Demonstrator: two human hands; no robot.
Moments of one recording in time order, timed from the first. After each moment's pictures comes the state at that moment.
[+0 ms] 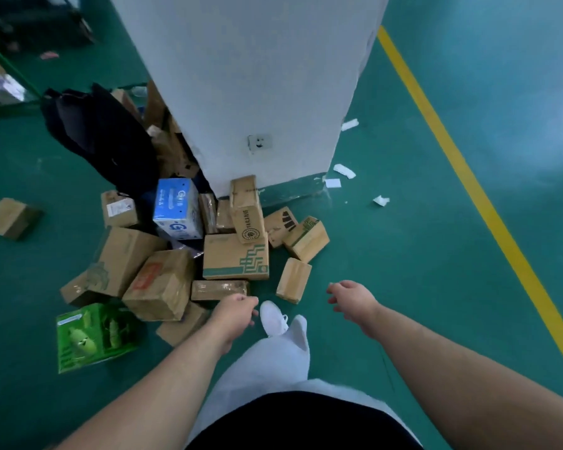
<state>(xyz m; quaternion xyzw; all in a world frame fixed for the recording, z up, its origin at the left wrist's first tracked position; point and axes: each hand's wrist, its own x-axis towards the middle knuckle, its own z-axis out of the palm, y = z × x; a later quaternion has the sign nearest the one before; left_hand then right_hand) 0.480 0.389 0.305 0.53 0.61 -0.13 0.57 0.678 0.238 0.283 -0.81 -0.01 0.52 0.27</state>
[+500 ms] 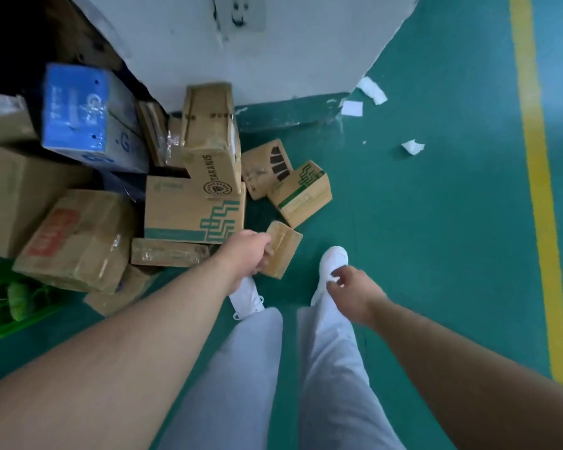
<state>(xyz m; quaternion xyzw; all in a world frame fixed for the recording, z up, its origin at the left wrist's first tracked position) 0.678 0.522 0.040 0.43 0.61 -0.19 0.64 0.812 0.342 0.054 -0.82 -0.16 0.55 -0.03</state>
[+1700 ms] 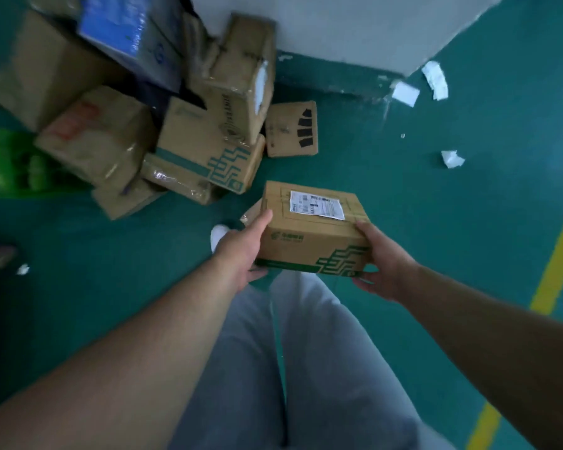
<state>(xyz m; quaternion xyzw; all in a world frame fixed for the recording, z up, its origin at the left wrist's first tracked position) 0.714 0.436 0.076 0.10 0.75 -0.04 0.66 0.944 0.345 0.064 -0.74 0.18 0.63 0.15</state>
